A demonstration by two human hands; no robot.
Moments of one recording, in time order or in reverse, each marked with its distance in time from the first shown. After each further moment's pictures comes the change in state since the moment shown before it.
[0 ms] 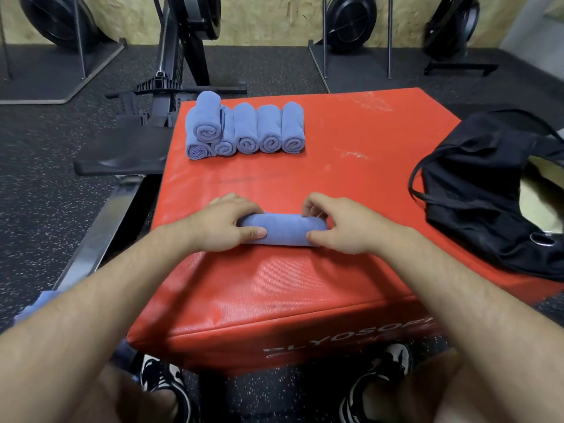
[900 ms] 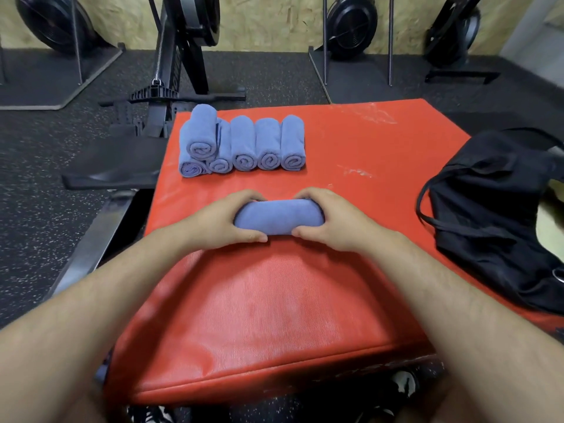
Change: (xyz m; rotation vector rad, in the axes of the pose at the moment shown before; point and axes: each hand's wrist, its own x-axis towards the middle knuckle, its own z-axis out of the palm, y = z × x) left_hand 0.047 -0.027 -0.014 -0.310 0.109 0.009; right_hand 0.062 0.025 -0.005 0.116 0.157 0.001
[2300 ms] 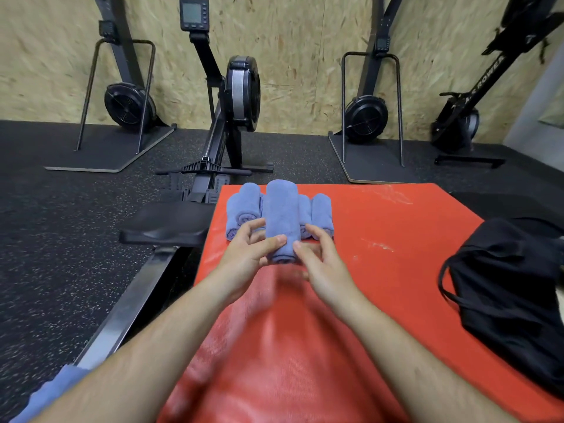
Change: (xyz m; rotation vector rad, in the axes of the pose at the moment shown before) left_hand -0.023 0.046 -0.039 -1.186 0.478 -0.166; right_hand 0.014 -0.123 0.020 0.833 0.326 0.156
